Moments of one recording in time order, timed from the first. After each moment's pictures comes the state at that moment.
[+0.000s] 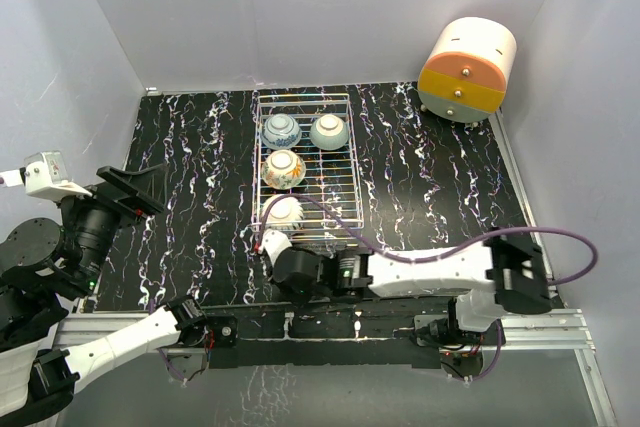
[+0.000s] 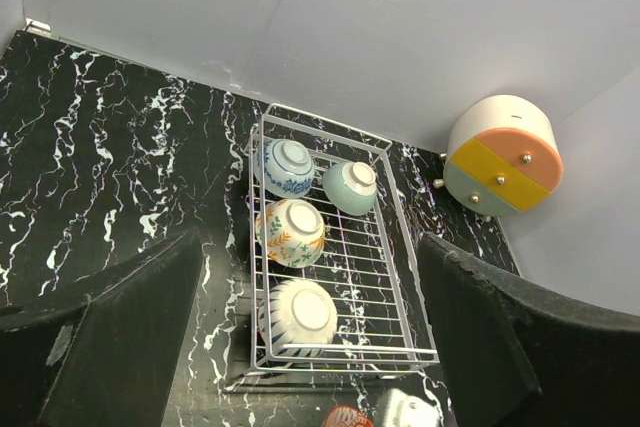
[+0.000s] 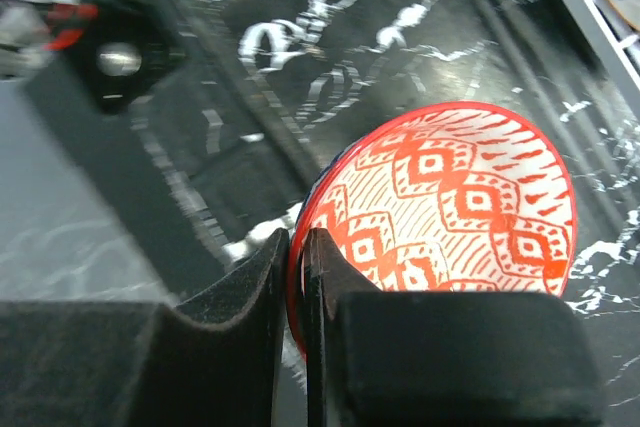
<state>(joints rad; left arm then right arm) -0.91 0.57 1.44 -0.92 -0.82 -0.49 1.43 1.57 1.08 -0.38 0.22 0.43</state>
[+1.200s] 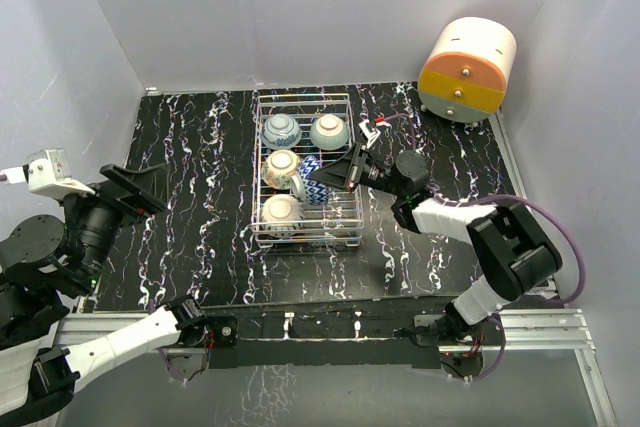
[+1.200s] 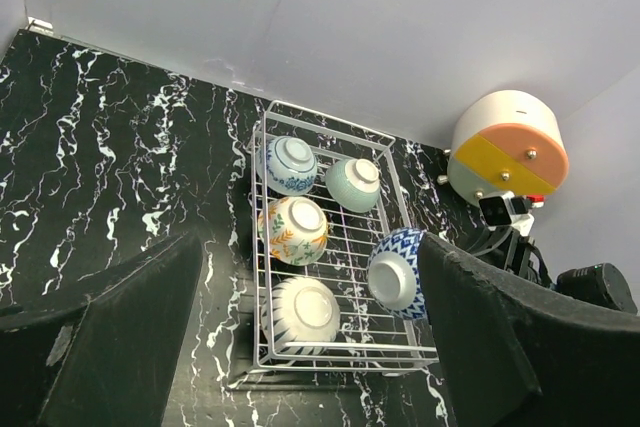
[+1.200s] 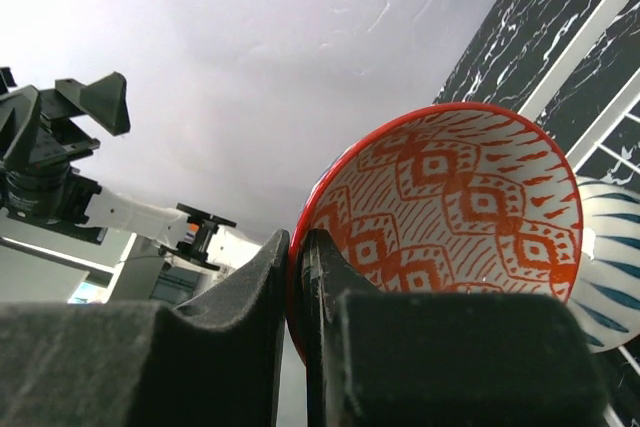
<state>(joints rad) -0.91 0.58 1.45 -0.93 -0.82 -0.49 0.52 1.53 0.70 1.02 -0.74 1.23</state>
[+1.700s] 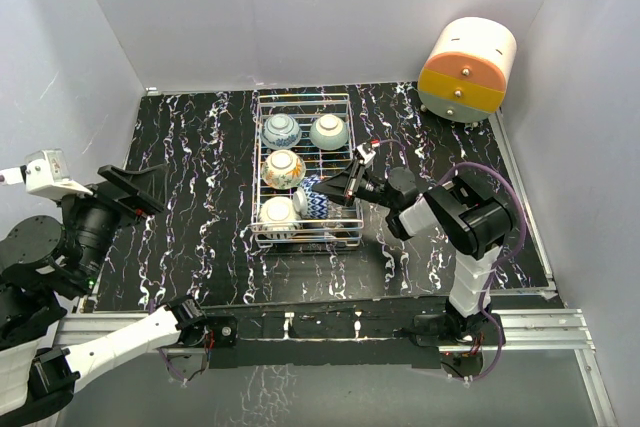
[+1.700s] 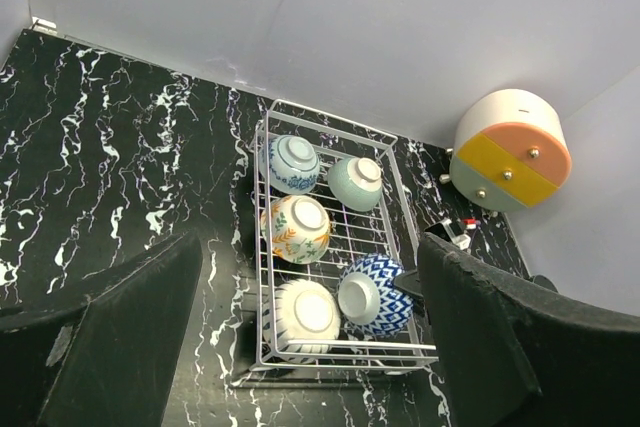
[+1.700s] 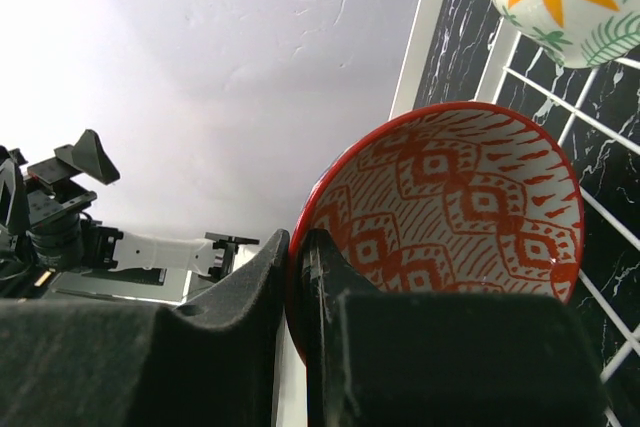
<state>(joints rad) -0.91 0.58 1.46 -0.95 -0.82 -0.49 0.48 1.89 0.63 1.42 -0.75 1.51</state>
